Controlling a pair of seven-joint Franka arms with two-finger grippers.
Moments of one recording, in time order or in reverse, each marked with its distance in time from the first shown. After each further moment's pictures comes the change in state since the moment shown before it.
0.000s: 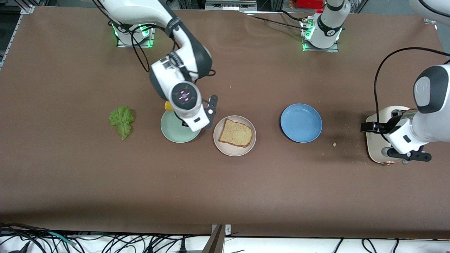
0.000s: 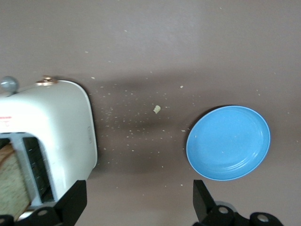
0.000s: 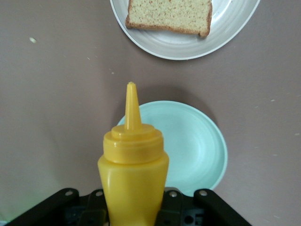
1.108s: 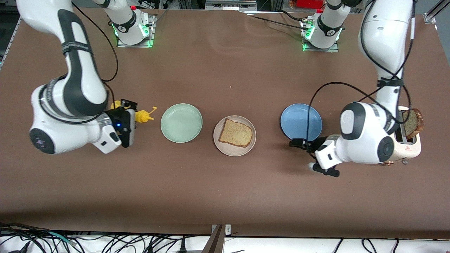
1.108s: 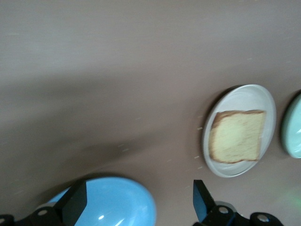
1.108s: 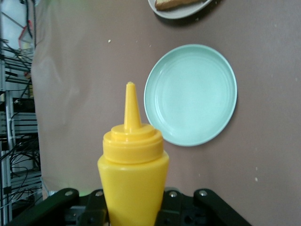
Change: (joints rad) left arm -0.130 0.250 -0.031 -0.007 -0.448 0.250 0.127; right arm -0.449 -0.059 -0.005 -0.001 0.418 -0.277 -0.360
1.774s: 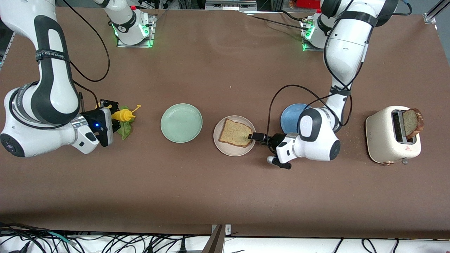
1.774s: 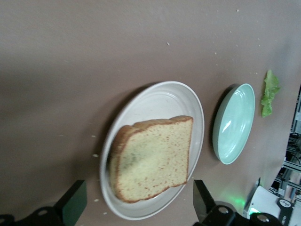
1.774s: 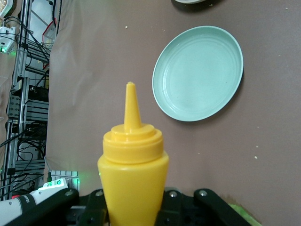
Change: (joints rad) left arm -0.158 0.155 -0.009 -0.006 -0.448 0.105 0.127; right arm -0.147 0.000 -0.003 -0.028 0.019 -0.074 -0.248
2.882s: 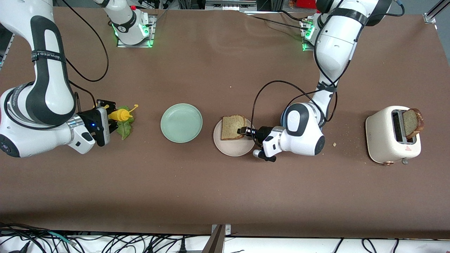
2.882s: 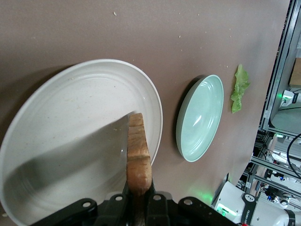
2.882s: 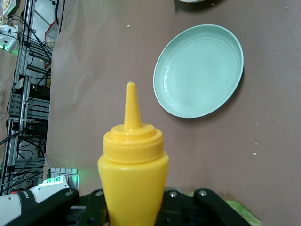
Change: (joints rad) left arm -0.067 0.007 -0.032 -0.021 -0.146 0.001 -0.028; right arm -0.021 0.000 0.000 0.000 0.000 -0.009 -0.032
